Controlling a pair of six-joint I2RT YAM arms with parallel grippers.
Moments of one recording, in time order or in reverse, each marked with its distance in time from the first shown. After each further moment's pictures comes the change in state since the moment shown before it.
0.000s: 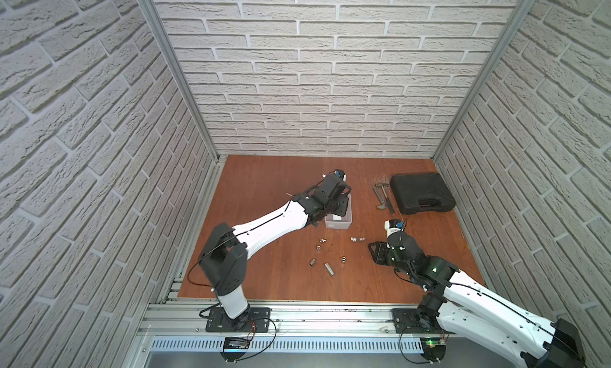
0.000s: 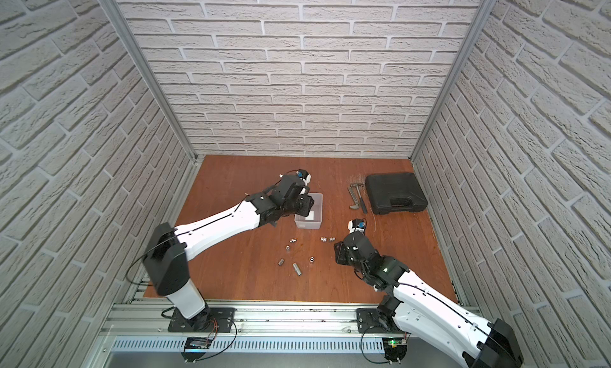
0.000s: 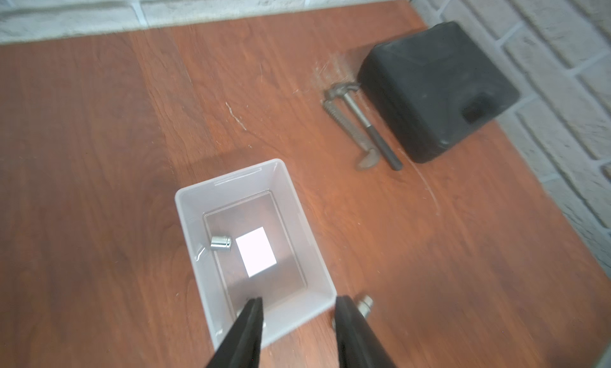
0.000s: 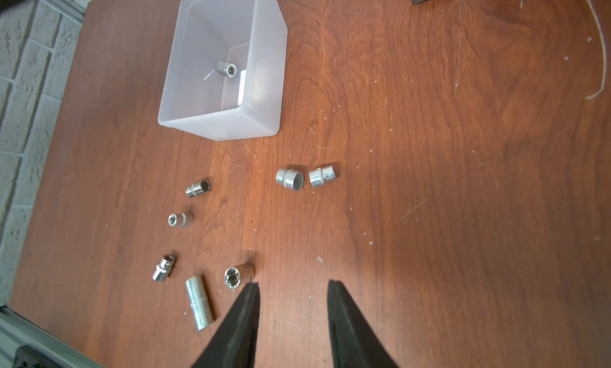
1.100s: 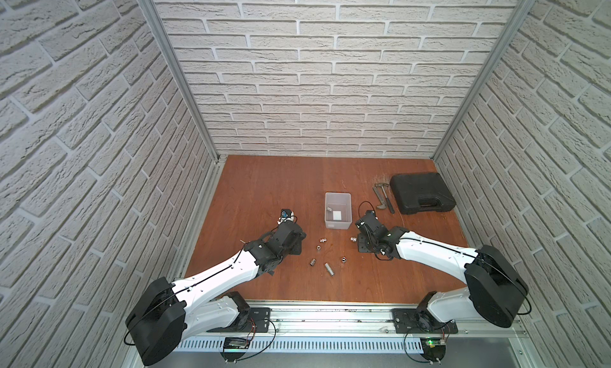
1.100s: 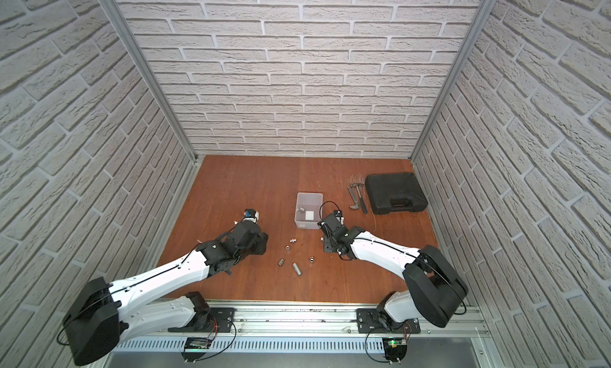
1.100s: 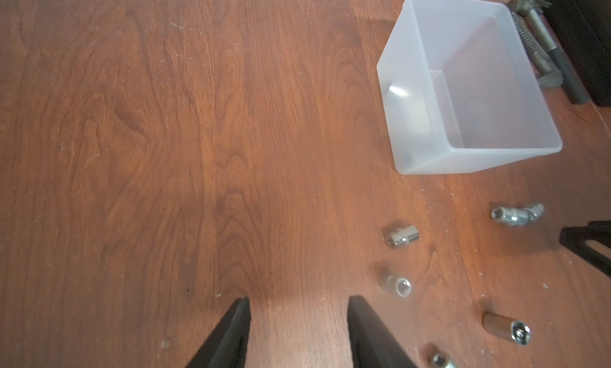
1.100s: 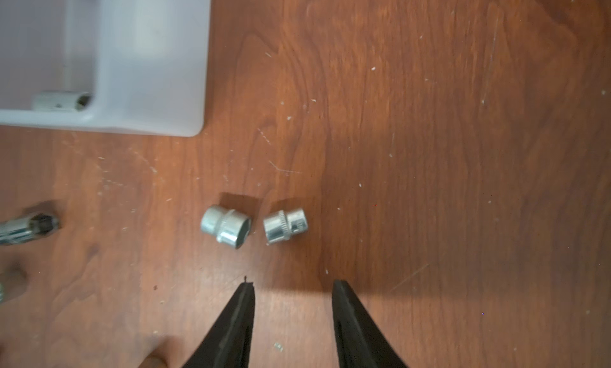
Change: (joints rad) left arm 0.072 -0.501 -0.719 0.038 -0.160 -0.220; right arm -0.057 0.653 0.259 -0.005 0.068 -0.144
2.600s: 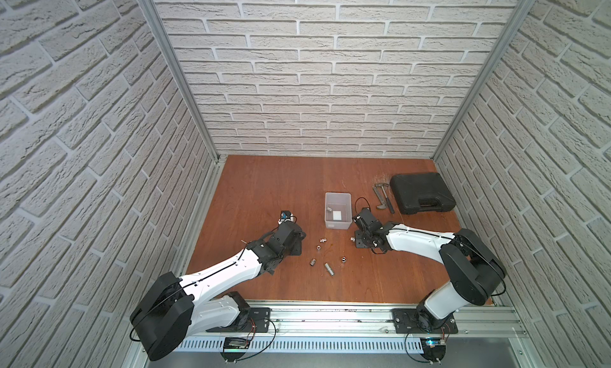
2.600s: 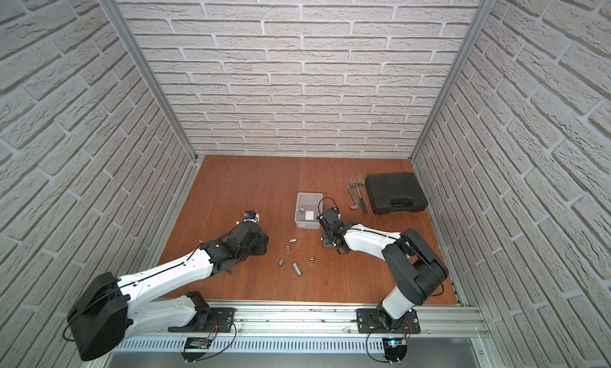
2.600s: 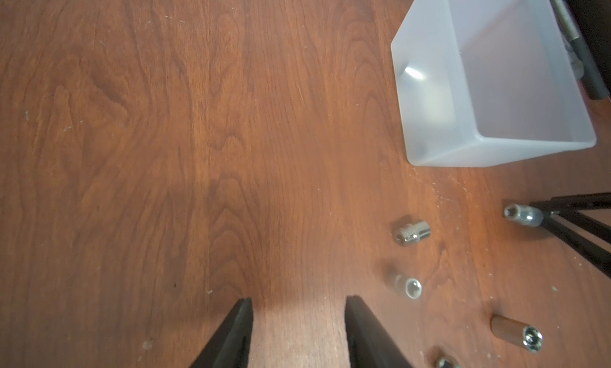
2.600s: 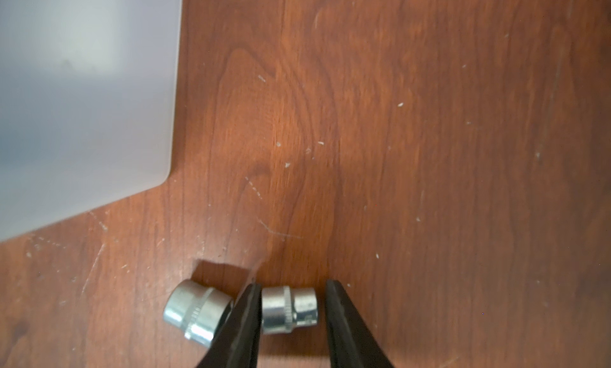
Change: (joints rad) left arm 0.023 0.045 -0.028 0.042 0.045 -0.026; right arm -0.058 0.157 0.045 0.105 -0.019 -0.084
